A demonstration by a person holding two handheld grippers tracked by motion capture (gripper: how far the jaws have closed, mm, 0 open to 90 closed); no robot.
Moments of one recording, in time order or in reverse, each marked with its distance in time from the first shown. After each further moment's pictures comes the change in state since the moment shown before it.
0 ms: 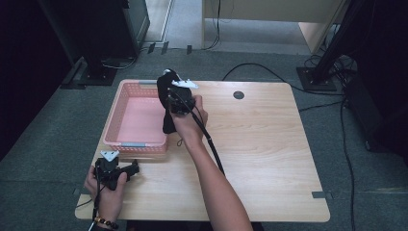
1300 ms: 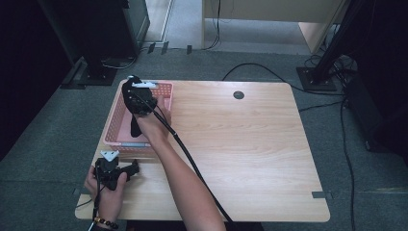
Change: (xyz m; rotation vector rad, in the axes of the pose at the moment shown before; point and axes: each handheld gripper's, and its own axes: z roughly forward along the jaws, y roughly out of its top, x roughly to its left) left arm 0.000 0.000 0.000 0.001 0.000 0.002; right arm 0.092 -0.011 0.067 0.083 0.102 -0.036
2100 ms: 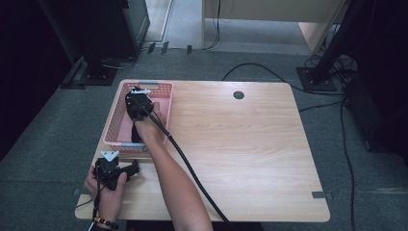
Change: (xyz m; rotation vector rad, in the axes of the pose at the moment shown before) left arm 0.000 0.000 0.000 -0.002 -0.001 -0.004; right arm -0.001 -0.028 0.058 0.117 -0.056 0.024
